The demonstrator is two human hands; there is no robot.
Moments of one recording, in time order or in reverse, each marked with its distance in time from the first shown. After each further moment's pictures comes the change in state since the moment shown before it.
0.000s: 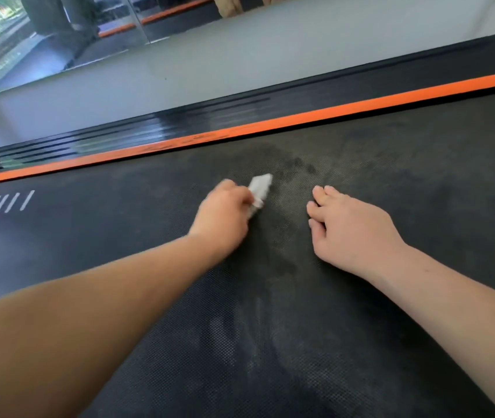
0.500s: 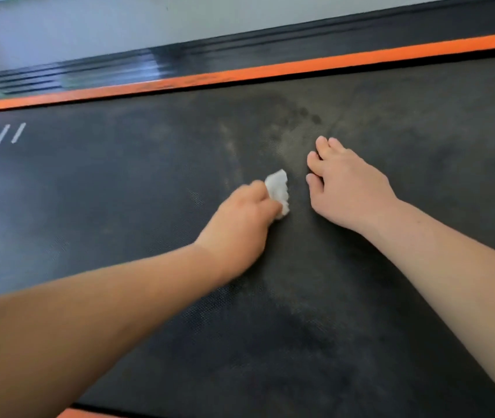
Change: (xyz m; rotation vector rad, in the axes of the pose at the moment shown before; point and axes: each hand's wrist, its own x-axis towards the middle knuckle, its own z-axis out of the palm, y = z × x) left_hand -0.099 0.035 0.017 0.034 -0.053 0.288; right_hand -0.005 -0.001 0.004 0.004 -0.052 -0.006
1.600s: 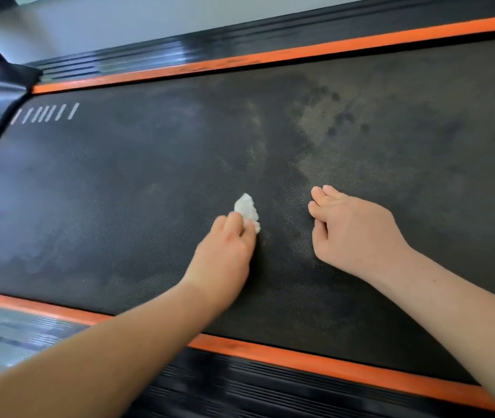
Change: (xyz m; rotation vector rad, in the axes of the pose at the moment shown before) left_hand -0.126 0.044 -0.030 0.228 -0.254 -0.303; right_hand -0.126 -0.043 0.015 0.094 0.096 -0.164
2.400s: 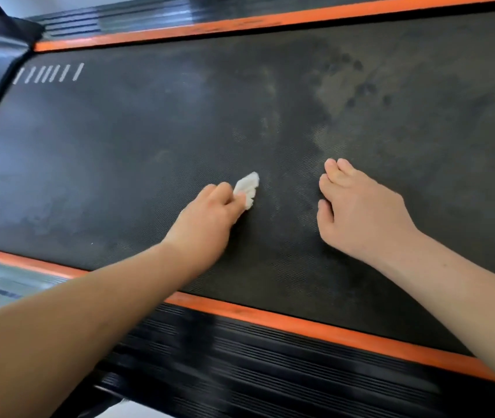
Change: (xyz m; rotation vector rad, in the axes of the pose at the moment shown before) left_hand -0.011 -0.043 0.000 -0.035 0.099 0.097; right_hand -0.002 -0.017 -0.004 -0.081 -0.099 0.014
